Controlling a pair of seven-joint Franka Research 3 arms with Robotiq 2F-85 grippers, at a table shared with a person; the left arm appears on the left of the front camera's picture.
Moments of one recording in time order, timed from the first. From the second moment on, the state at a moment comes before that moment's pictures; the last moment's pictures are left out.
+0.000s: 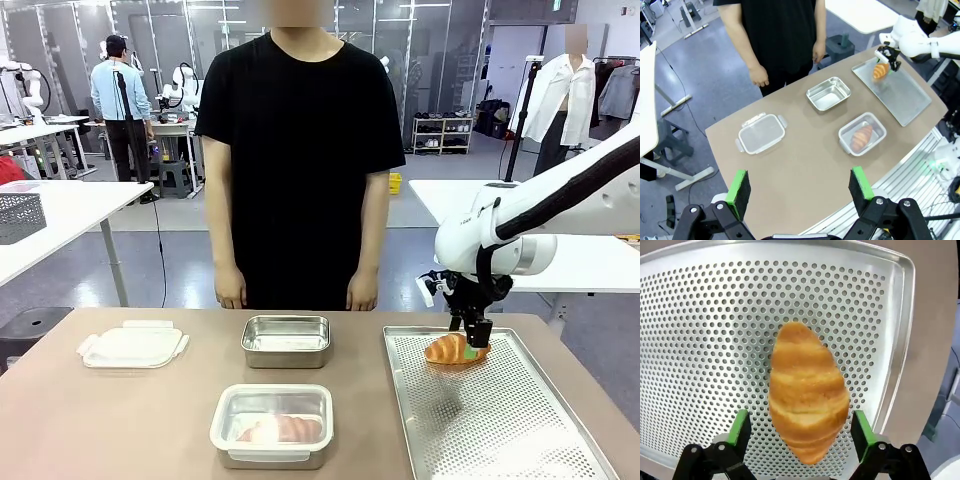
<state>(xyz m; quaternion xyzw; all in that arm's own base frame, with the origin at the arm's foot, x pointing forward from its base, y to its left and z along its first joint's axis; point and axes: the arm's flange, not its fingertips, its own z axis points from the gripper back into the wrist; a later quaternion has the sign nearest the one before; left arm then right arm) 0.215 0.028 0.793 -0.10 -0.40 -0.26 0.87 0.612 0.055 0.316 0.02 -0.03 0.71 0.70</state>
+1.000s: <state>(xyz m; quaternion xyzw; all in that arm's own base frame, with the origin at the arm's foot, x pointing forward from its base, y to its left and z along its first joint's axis) 0.215 0.028 0.793 -0.10 -0.40 -0.26 0.87 0.621 0.059 0.297 0.02 -0.02 0.71 0.70</state>
